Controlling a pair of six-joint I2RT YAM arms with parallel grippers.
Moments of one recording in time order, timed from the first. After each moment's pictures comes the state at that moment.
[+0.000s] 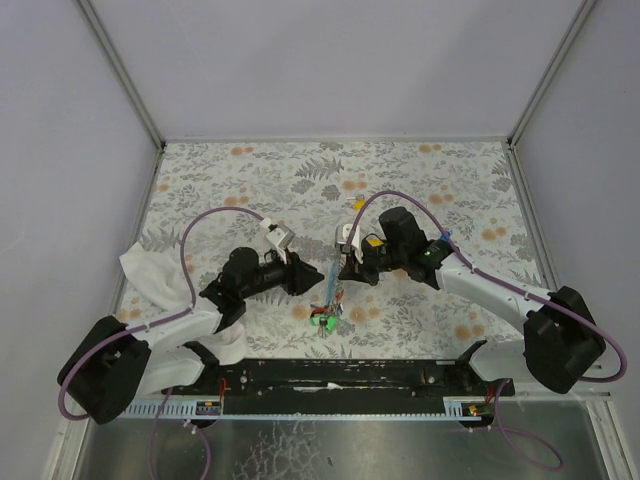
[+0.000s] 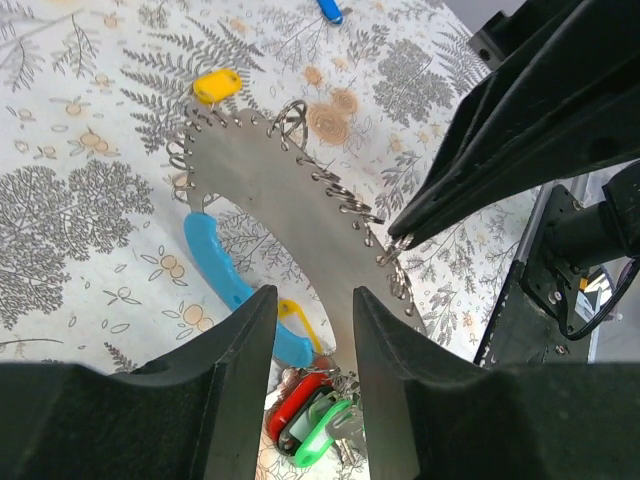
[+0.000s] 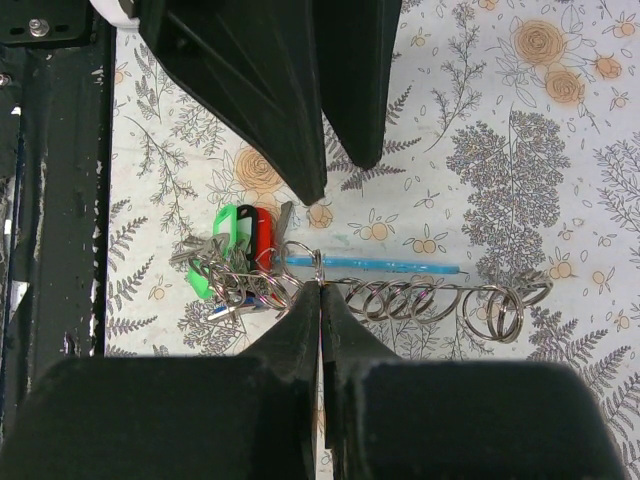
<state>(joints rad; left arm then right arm) -0.62 1.11 0.32 0.59 0.42 -0.40 0.67 1.33 0.82 -0.18 -0.70 -0.49</state>
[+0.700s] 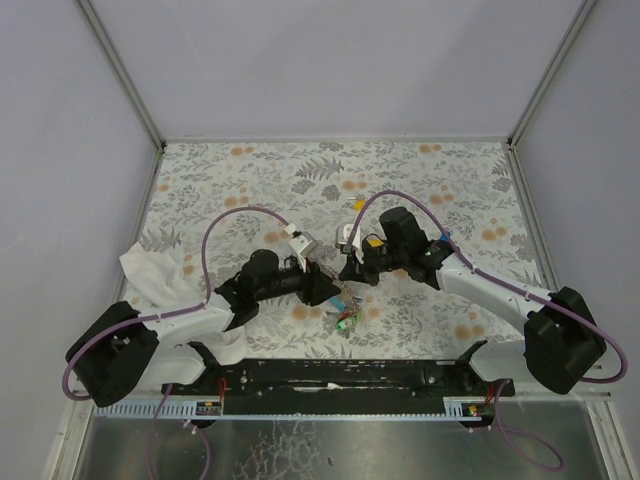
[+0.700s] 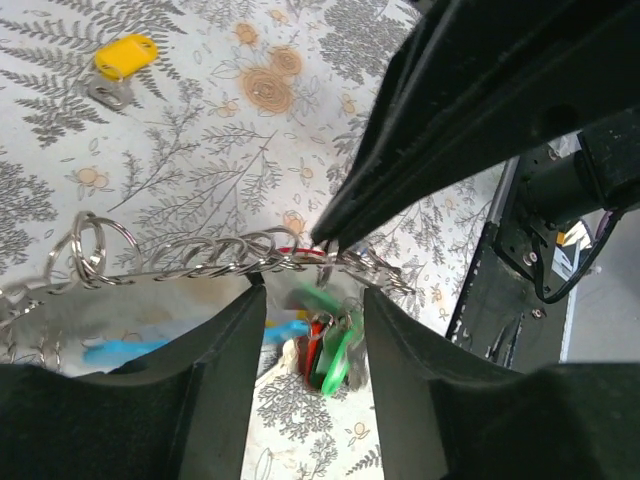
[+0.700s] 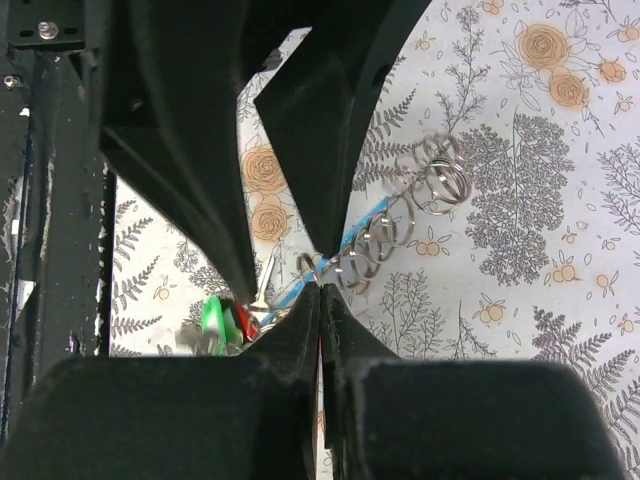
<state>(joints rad) -0.74 1.24 0.40 0.56 0.42 -0.40 0.67 1.33 0.82 -0.18 -0.71 -0.49</state>
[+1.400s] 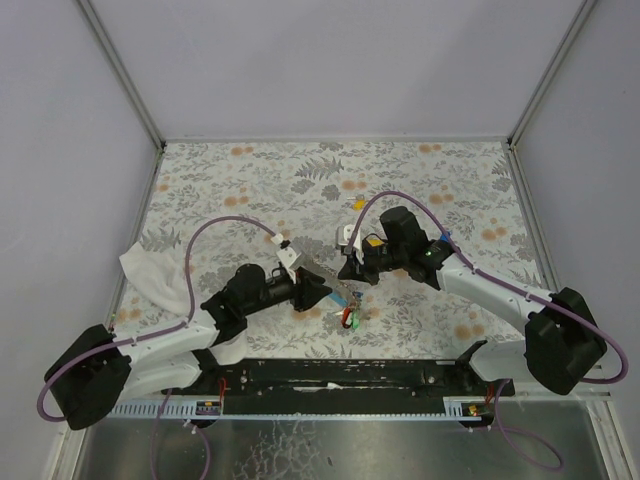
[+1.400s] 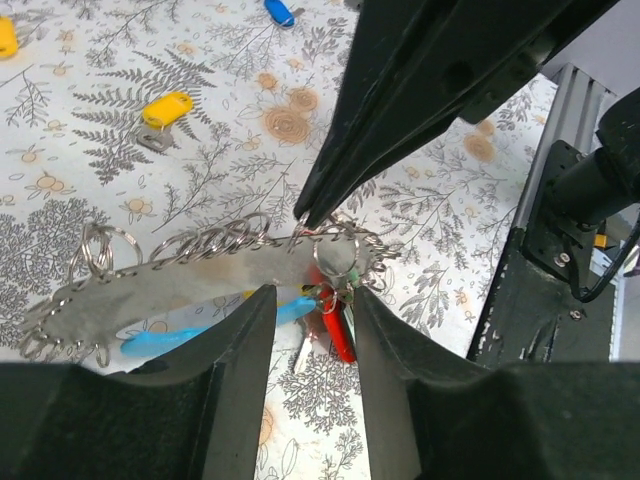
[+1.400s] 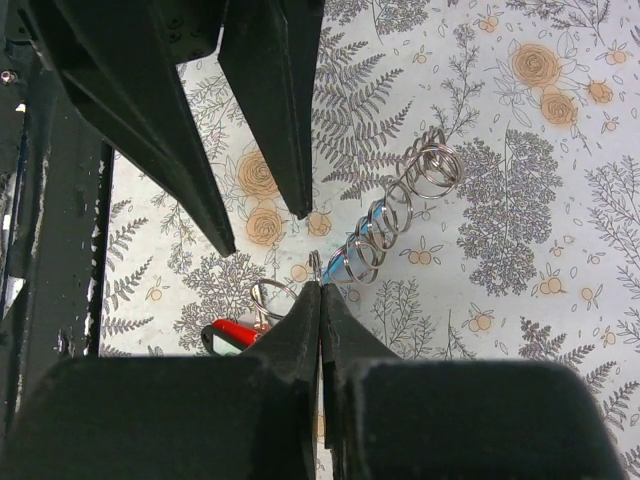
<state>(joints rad) -0.82 1.03 0.30 0.56 0.27 -0.28 0.67 1.33 0.82 -0.17 -0.73 -0.52</state>
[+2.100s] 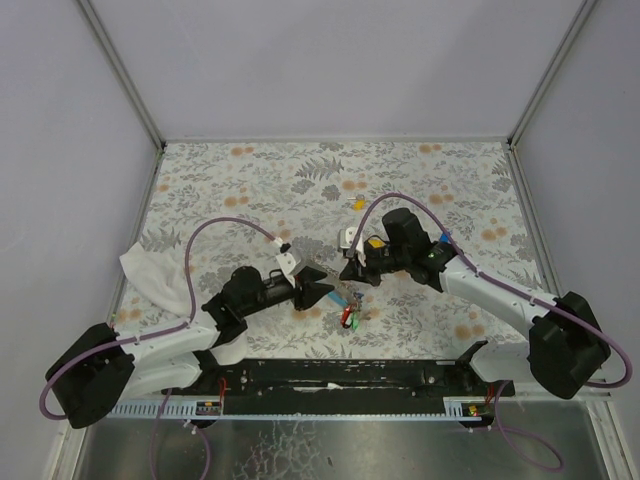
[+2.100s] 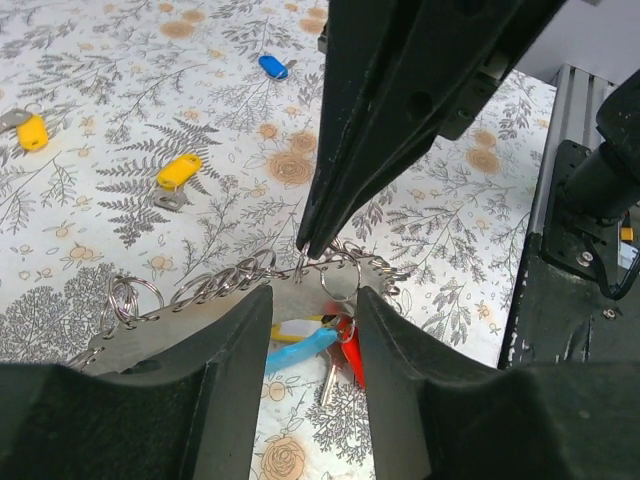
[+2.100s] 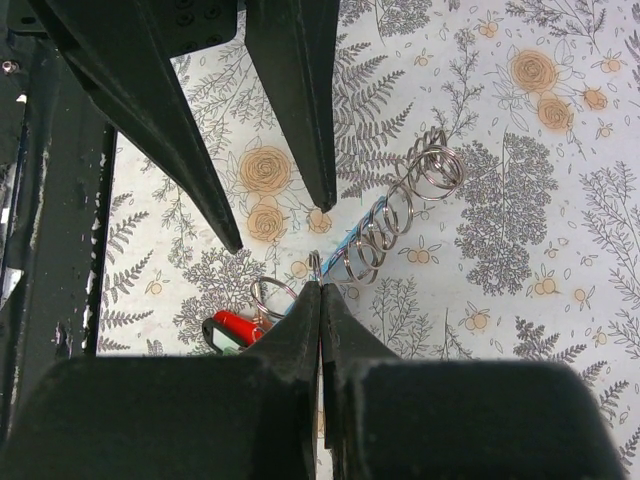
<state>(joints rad) -0.82 1.05 0.28 0.68 0.29 -0.17 0.67 1.30 0.81 -0.18 -0.73 -0.55</state>
